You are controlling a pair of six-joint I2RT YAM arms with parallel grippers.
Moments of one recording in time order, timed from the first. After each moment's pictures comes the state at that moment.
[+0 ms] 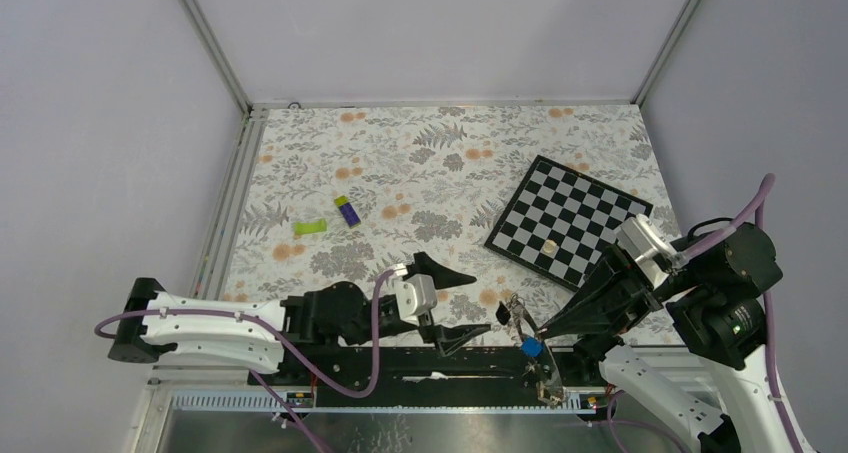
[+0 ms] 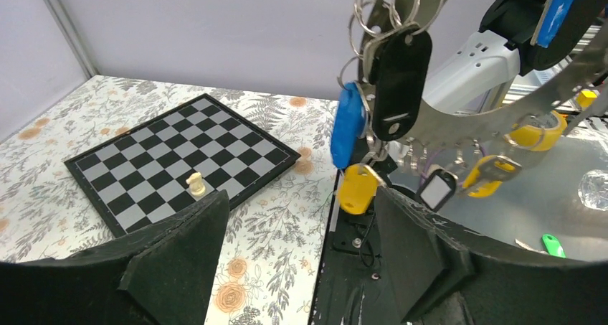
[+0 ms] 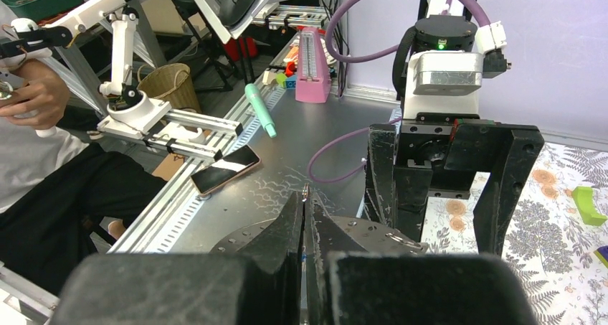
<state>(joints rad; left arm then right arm) -1.56 0.91 0.71 0.32 -0.19 0.02 0.57 0.63 1.22 -0.28 -1.38 0.41</state>
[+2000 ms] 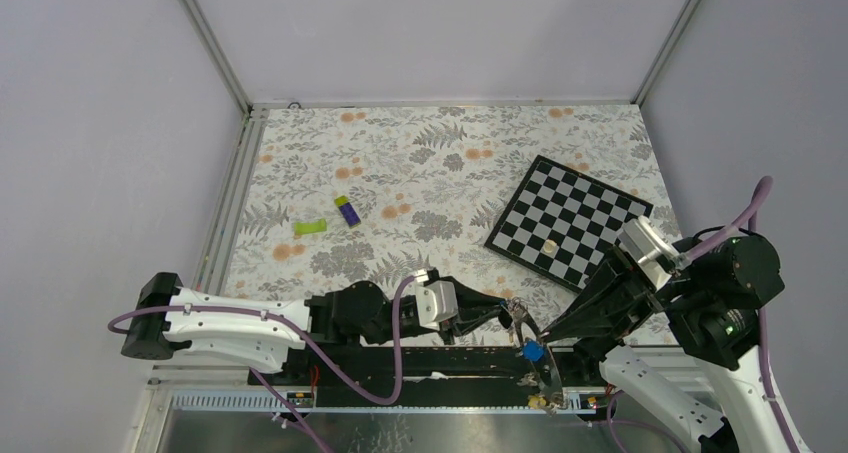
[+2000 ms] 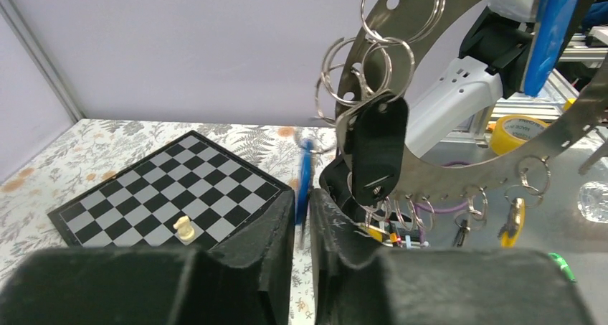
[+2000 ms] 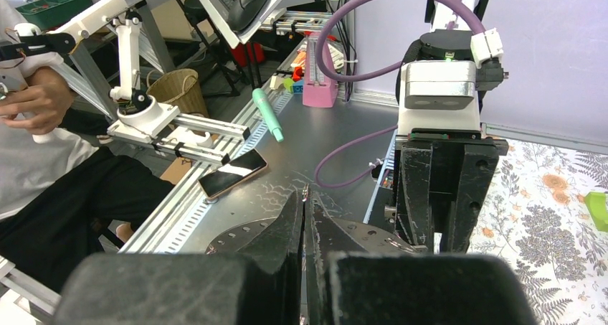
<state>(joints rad) -1.56 1.06 0.76 0.48 -0.12 0.06 0.57 0.60 1.17 -0.12 -1.38 0.55</state>
